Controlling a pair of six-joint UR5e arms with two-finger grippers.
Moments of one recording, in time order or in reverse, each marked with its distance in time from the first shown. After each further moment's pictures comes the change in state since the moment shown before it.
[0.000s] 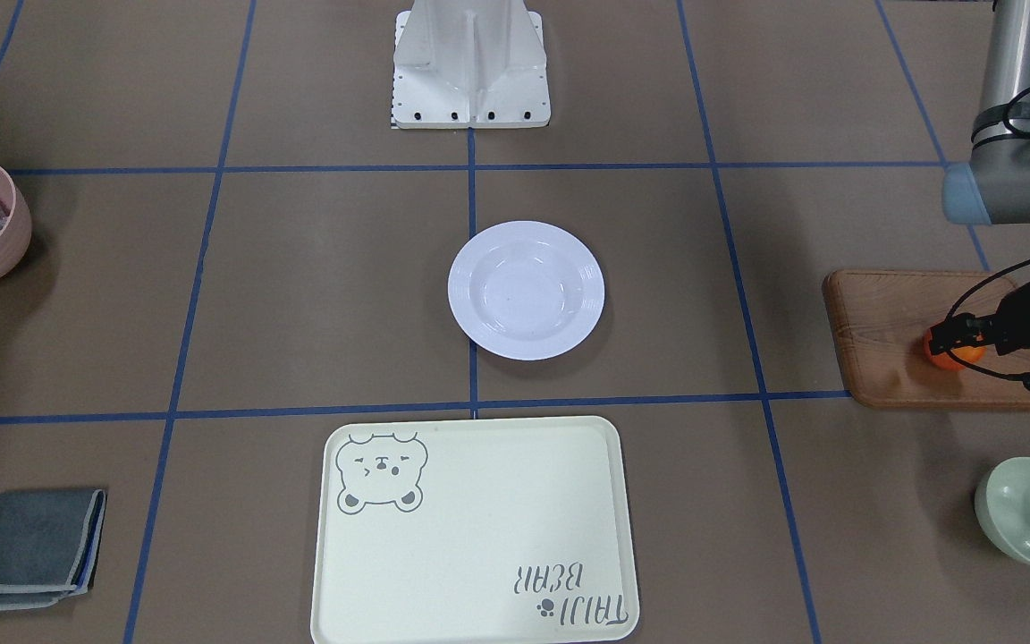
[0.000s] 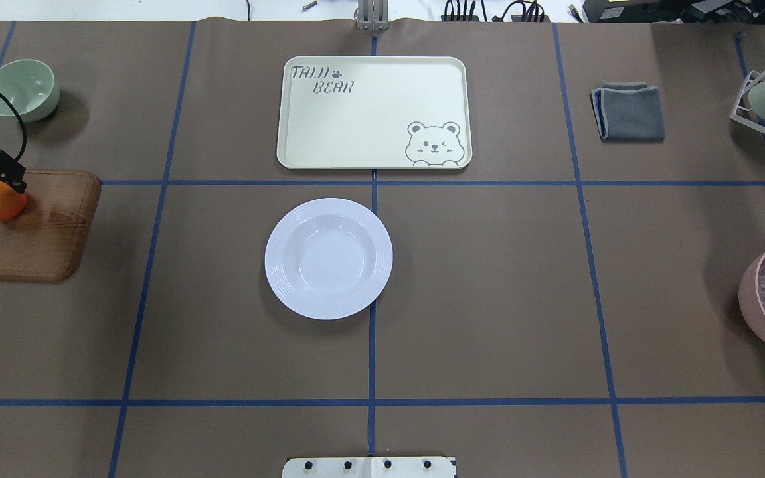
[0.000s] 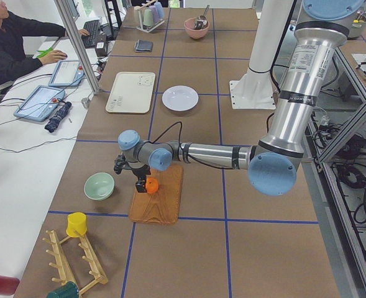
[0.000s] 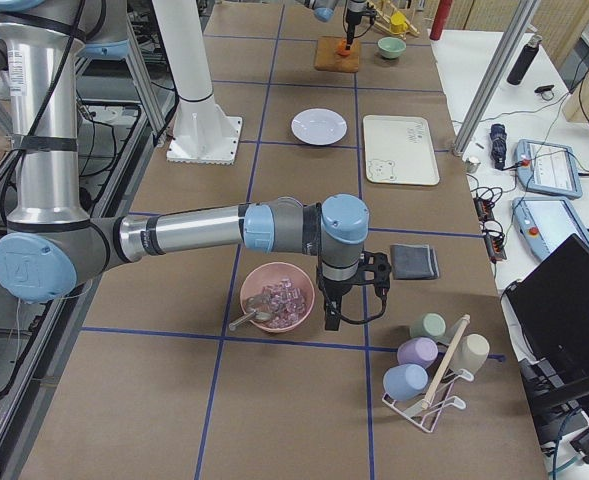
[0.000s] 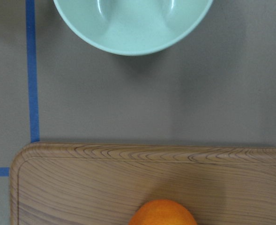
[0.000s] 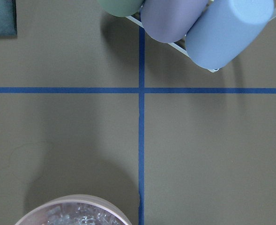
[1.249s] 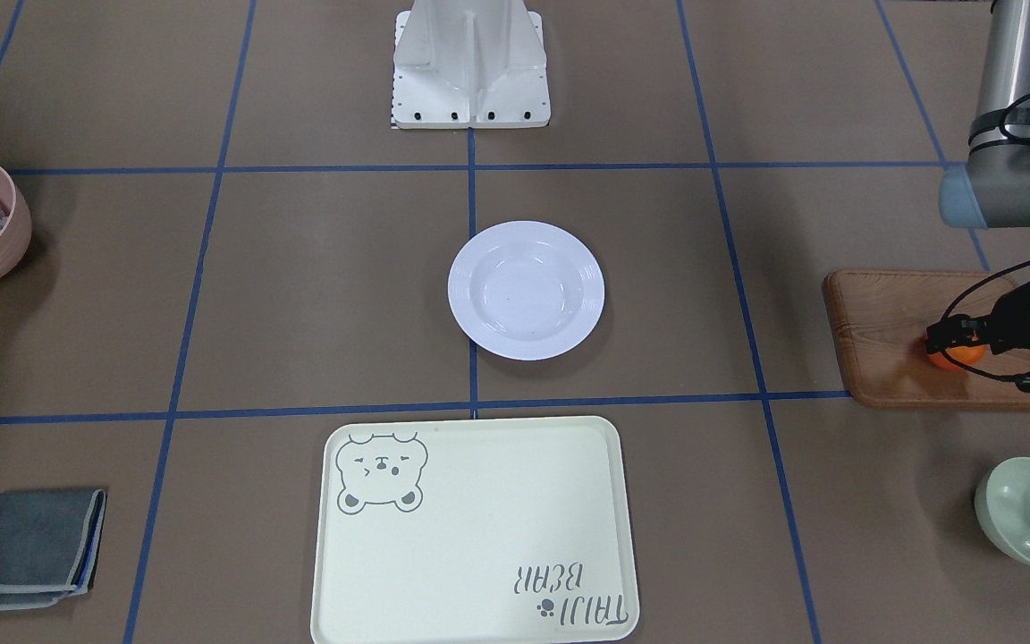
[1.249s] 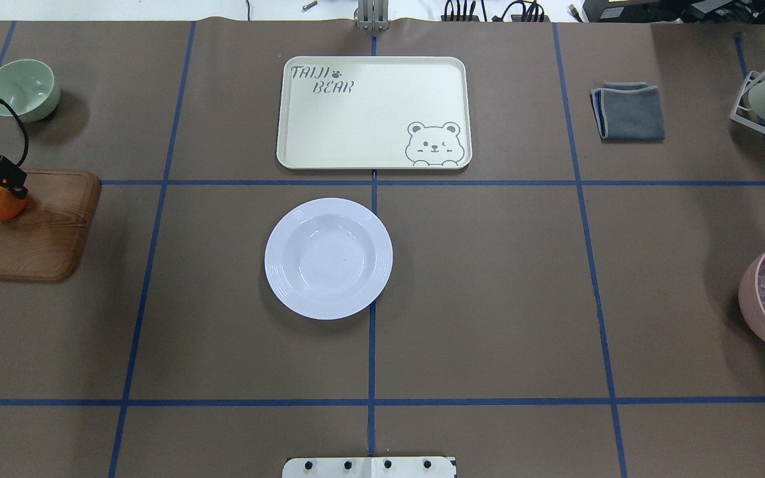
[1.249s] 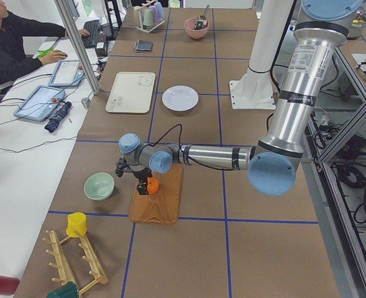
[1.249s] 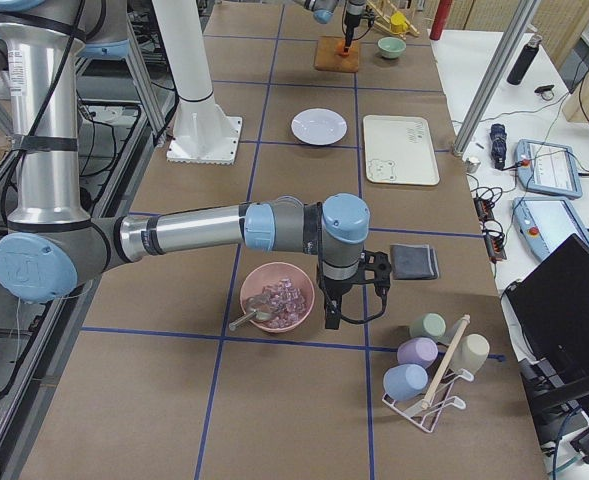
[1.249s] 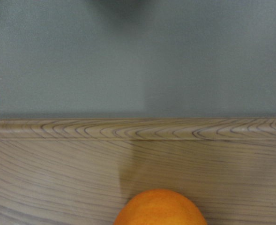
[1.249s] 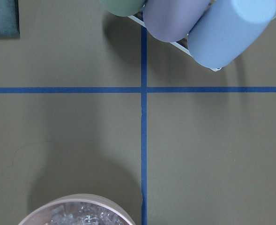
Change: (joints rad) left arm 0.007 0.000 0.022 -0.012 -0.008 0.006; right arm 0.000 0.002 0.001 -0.009 0.008 0.001
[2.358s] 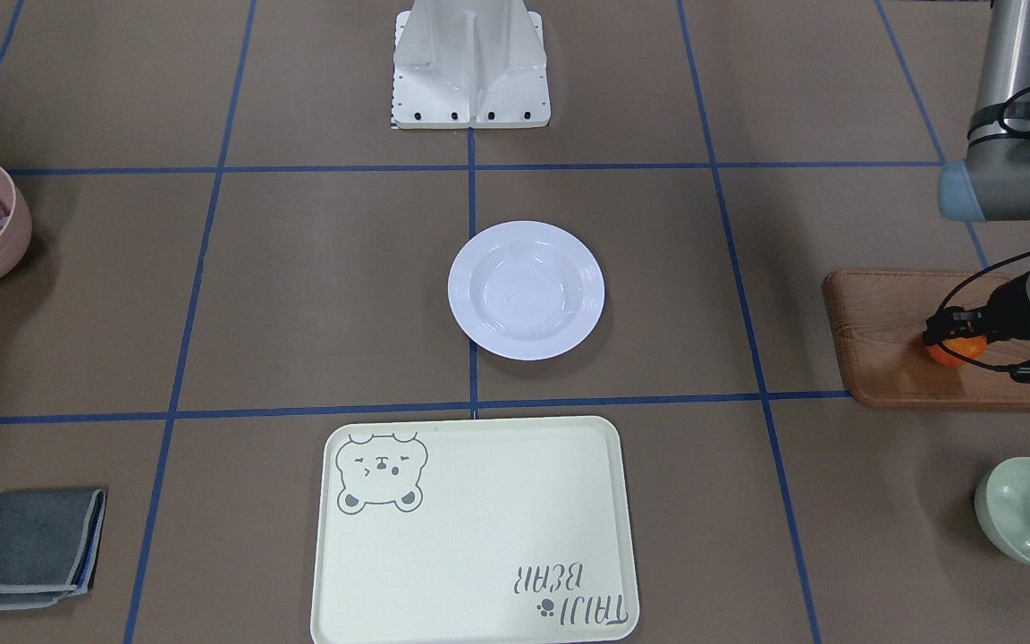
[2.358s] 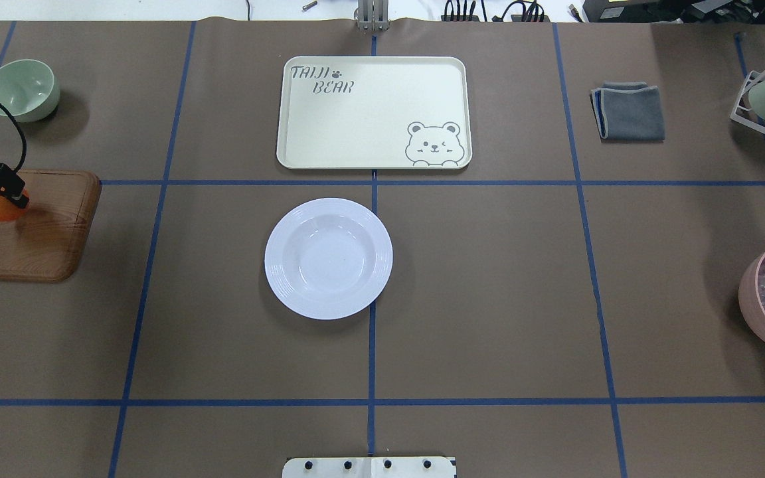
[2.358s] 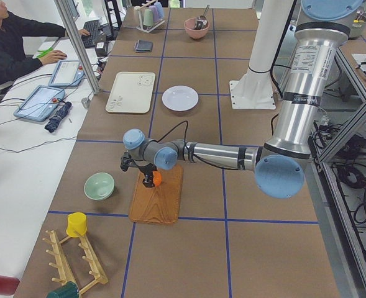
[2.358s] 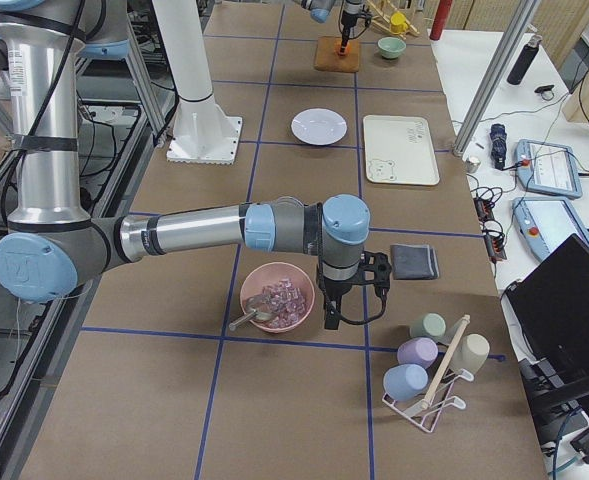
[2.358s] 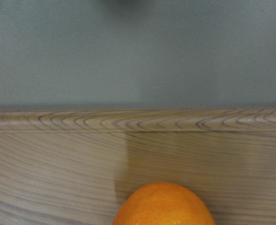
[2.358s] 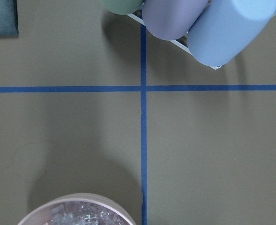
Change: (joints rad) left arm 0.001 0.047 -0.125 0.049 -0.078 -0.001; right arm 0.001 0.000 -0.004 -0.004 0.003 0.000
